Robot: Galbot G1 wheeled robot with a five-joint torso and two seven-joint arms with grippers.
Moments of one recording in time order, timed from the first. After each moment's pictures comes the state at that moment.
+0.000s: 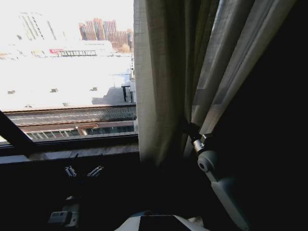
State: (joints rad) left arm 2.03 -1.48 -0.74 -2.40 -0.08 -0.27 0.01; right arm -1.13 1.01 0.35 2.06 0.46 -0.25 0.26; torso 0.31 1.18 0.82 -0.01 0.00
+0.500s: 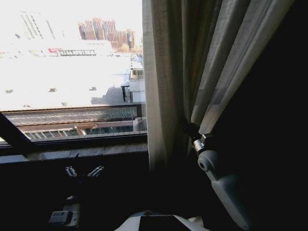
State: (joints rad) left arm 2.03 -1.49 -0.74 -2.40 -0.07 -0.27 0.01; right arm -1.09 0.99 0.37 2.02 0.48 -0.25 0.25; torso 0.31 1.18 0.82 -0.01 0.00
